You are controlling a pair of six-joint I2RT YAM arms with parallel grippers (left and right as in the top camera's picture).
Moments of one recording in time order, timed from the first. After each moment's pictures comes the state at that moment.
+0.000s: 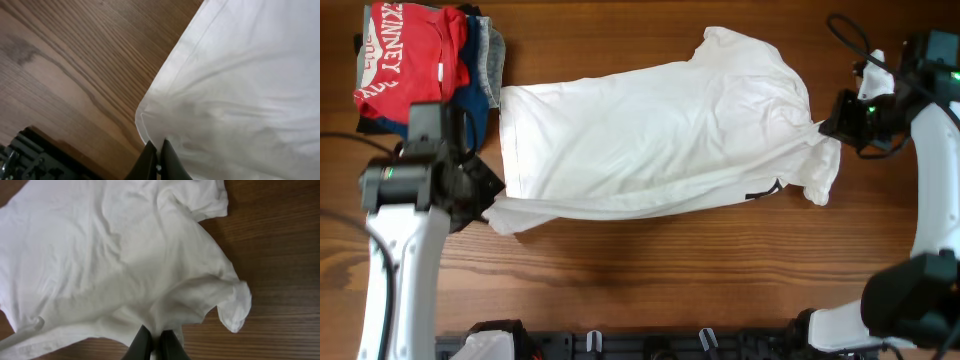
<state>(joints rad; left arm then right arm) 0.04 1.26 1.26 -1.34 -0.11 -0.69 -0.25 1.67 1.56 -1.25 -0.31 0.03</state>
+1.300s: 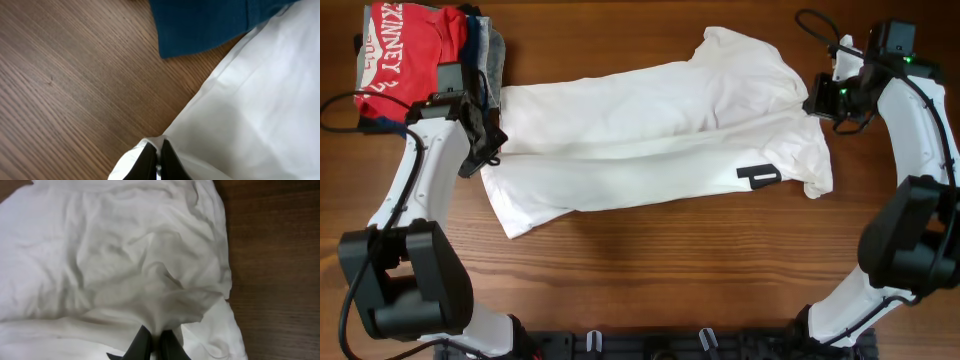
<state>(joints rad) 0.10 1.73 1.26 -0.88 -0.21 -0.69 -0.22 1.92 1.56 -0.92 -0.30 -0.03</state>
